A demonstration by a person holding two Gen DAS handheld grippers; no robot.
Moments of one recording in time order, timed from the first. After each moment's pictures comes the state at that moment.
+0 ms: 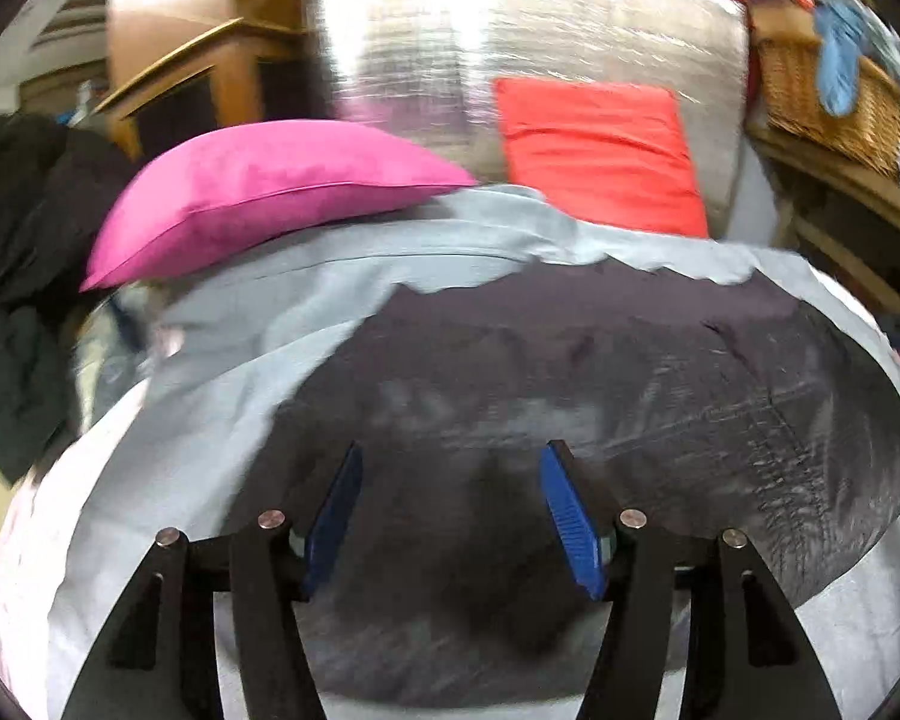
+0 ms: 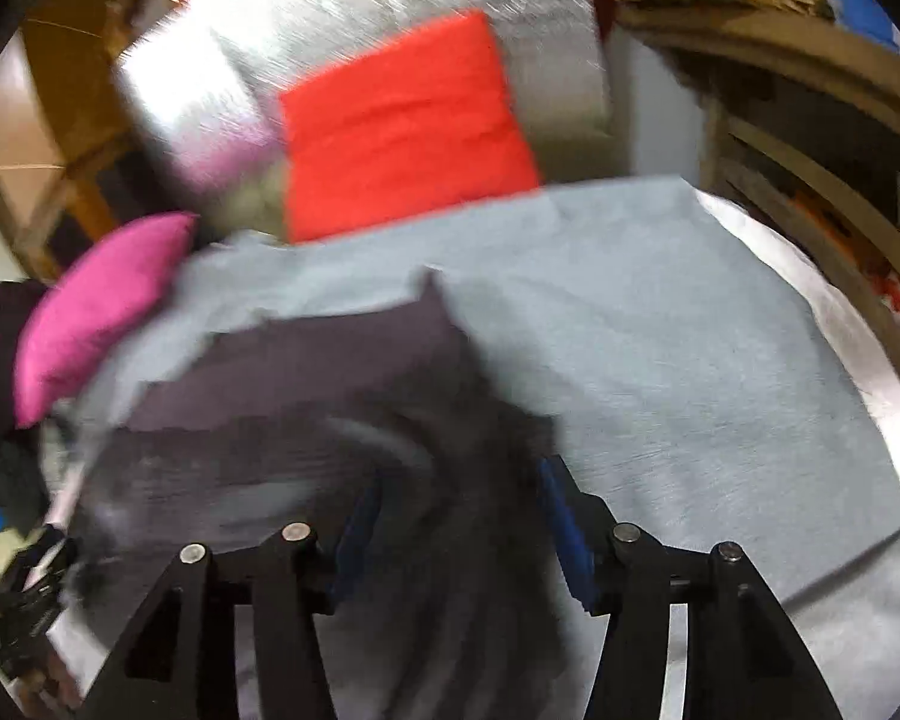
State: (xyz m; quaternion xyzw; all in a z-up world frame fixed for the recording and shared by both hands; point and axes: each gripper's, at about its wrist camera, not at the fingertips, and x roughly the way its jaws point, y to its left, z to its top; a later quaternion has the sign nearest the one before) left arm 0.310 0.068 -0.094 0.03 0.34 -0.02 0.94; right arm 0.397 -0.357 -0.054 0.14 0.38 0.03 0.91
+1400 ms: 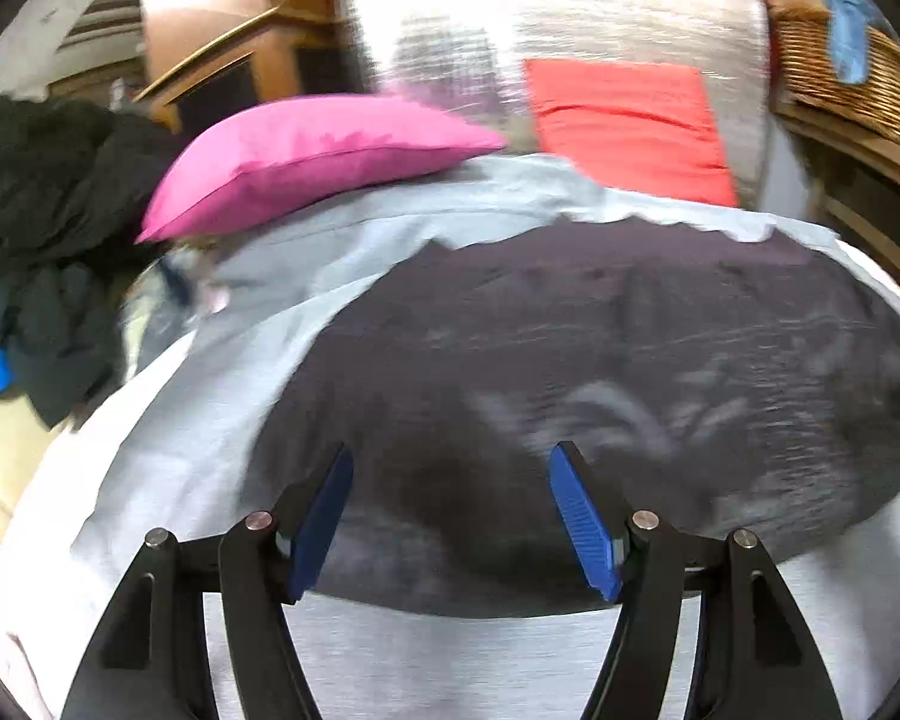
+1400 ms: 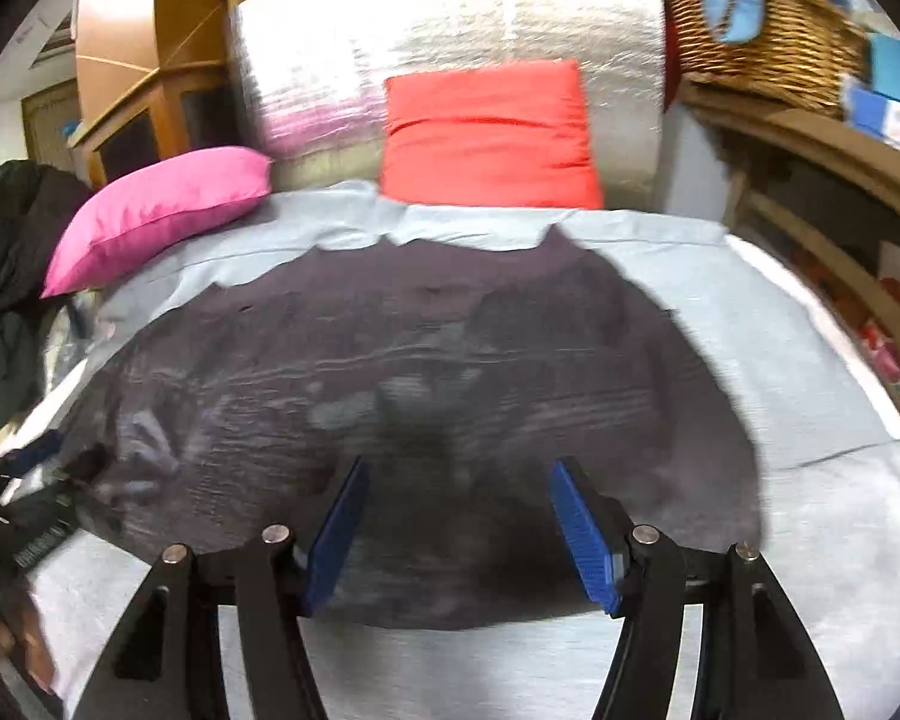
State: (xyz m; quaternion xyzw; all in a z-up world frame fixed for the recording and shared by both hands) left arm 0.308 0.061 -0.128 0.05 0.36 0.03 0.93; right arm 0.288 -0.221 -0.082 0.04 0.34 -0.02 0.94
